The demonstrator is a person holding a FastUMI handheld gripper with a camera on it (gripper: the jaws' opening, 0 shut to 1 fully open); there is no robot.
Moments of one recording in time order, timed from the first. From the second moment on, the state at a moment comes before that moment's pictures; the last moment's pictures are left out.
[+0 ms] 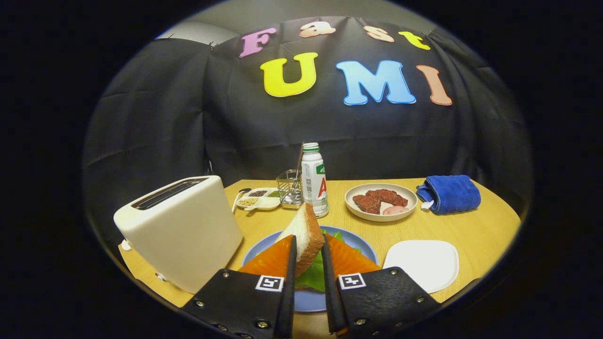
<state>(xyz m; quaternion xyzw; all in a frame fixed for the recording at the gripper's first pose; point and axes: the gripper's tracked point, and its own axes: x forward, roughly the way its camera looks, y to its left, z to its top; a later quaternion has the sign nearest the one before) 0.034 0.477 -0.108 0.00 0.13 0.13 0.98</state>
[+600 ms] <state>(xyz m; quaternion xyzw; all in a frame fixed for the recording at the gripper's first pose) 0.036 0.454 -0.116 -0.03 0.13 0.13 0.98</state>
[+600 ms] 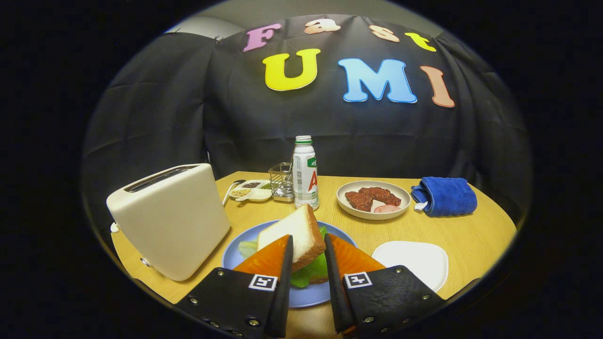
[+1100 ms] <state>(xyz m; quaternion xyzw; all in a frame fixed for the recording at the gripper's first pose) 0.027 0.387 -0.066 -0.05 0.05 0.09 0.99</state>
